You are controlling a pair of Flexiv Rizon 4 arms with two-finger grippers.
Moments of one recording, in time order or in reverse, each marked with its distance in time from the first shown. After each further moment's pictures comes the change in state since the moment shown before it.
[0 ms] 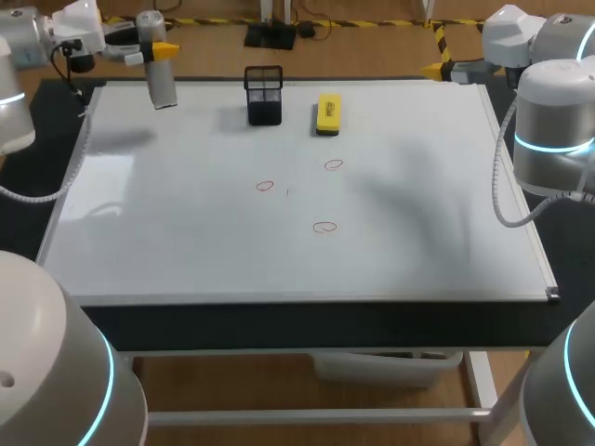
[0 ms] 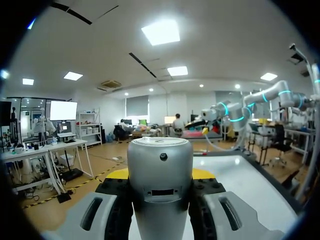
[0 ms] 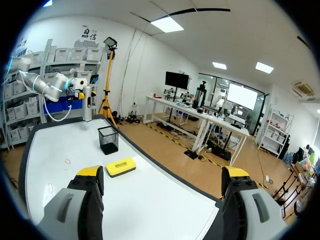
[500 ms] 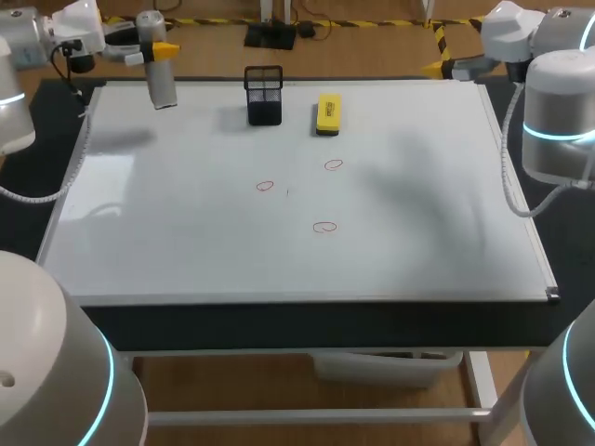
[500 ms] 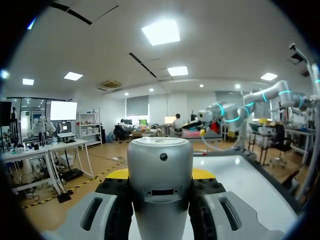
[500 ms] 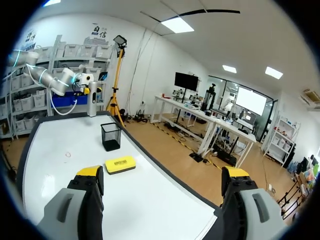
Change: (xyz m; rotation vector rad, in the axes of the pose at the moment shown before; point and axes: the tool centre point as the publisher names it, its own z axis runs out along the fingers) left arm 0.000 0.000 0.000 0.000 -0.001 0.000; right arm -0.012 -0.004 0.019 0.002 0.086 -0.069
